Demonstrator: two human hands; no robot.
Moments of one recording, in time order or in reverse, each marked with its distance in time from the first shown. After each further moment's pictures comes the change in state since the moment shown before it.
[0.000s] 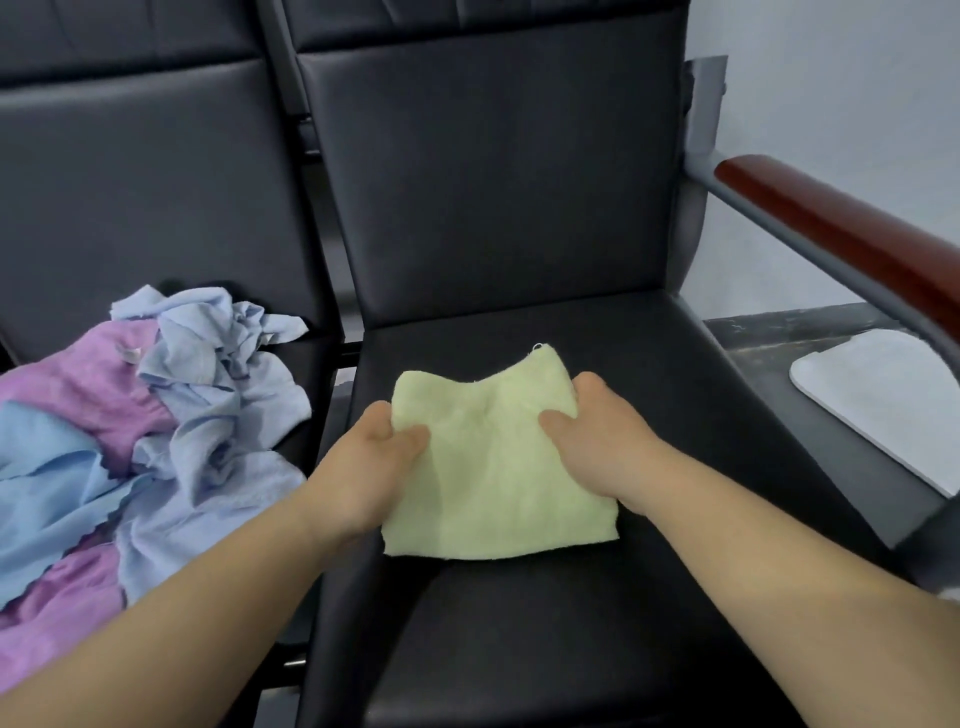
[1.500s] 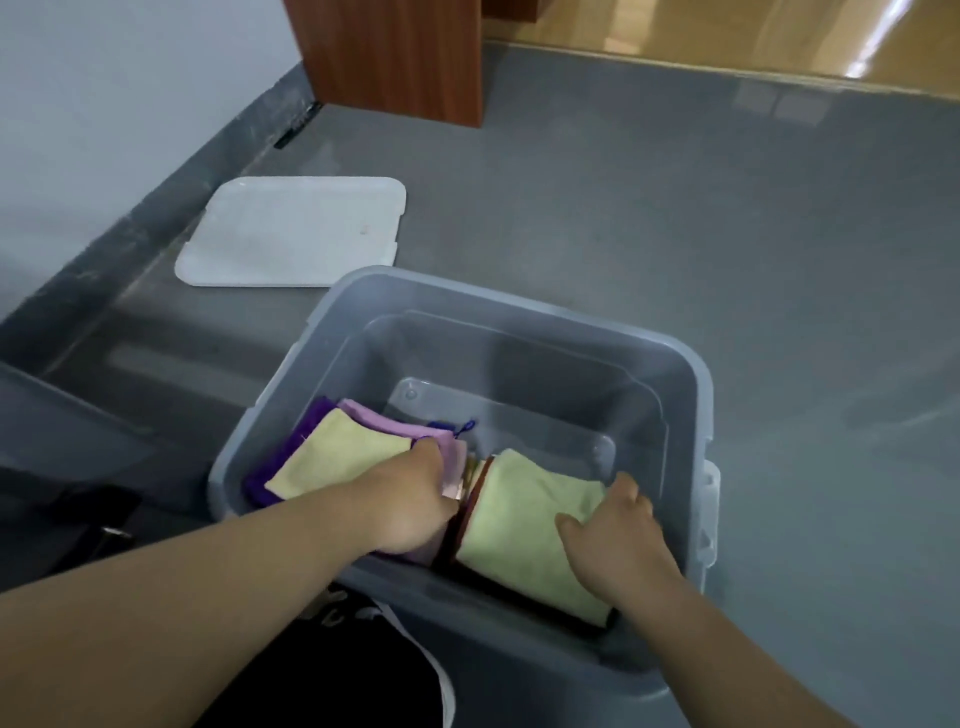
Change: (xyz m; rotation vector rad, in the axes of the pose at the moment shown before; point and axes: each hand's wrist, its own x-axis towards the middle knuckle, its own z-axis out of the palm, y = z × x) left_hand -0.265 0.074 0.521 1.223 -1.198 0.824; right_hand -0.395 0.455 -0.077 0.412 0.672 1.190
